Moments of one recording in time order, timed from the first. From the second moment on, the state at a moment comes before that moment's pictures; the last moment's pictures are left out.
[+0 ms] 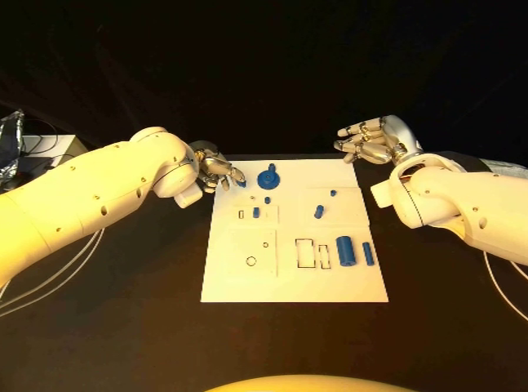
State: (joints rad) left arm 1.28 -0.55 0.11 1.14 -0.88 0.05 -0.50; left_hand 1.10 -0.13 0.43 -0.05 0.65 1.10 0.04 0.27 0.77 1.43 -0.07 0.61 0.28 1.40 -0.11 1.19 0.88 0.08 1.24 -0.12 1.06 1.27; right arm 1.29 -0.84 -0.09 1.41 -0.64 -0.71 0.17; right_hand 1.25 -0.03 0.04 -0.16 0.67 1.05 0.16 0.07 0.11 1.25 0.08 0.08 0.06 1.38 0.02 0.09 0.46 0.08 1.20 0.01 0.27 0.29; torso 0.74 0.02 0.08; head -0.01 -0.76
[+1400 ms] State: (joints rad) left arm 1.19 -0.64 0.04 1.34 -0.98 -0.13 -0.57; left_hand 1.08 -0.14 0.43 -0.04 0.65 1.12 0.03 0.25 0.81 1.46 -0.08 0.61 0.28 1.41 -0.12 1.20 0.89 0.08 1.25 -0.13 1.07 1.28; right arm 1.29 -0.85 -0.09 1.41 -0.60 -0.69 0.23; right_hand 1.23 -0.05 0.16 -0.15 0.67 1.03 0.18 0.07 0.07 1.19 0.12 0.07 0.06 1.27 0.08 0.07 0.08 0.08 1.14 0.07 0.14 0.12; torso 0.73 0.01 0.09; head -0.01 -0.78
